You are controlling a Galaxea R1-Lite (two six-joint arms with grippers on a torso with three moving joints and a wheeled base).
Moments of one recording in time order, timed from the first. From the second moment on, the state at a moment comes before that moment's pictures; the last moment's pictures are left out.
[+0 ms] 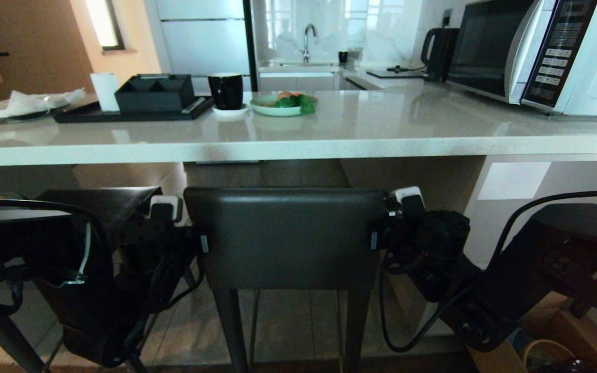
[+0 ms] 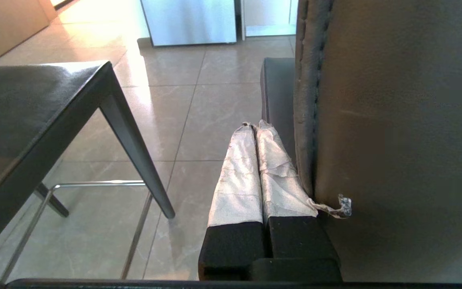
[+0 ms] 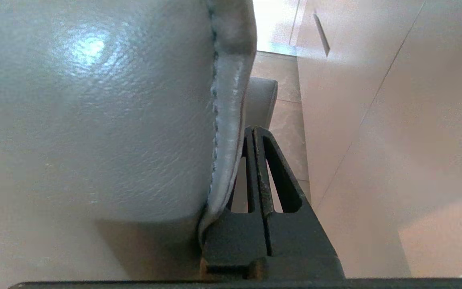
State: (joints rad) left arm -0.39 2.16 -0.54 -1.52 0.30 0.01; right arm 0.55 2.22 -0.78 -1.41 -0.25 -0.11
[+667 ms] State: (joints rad) left arm -0.26 2.05 -0.37 -1.51 0.26 0.00; right arm 0.45 2.15 -0.71 -1.42 -0.24 -0.10
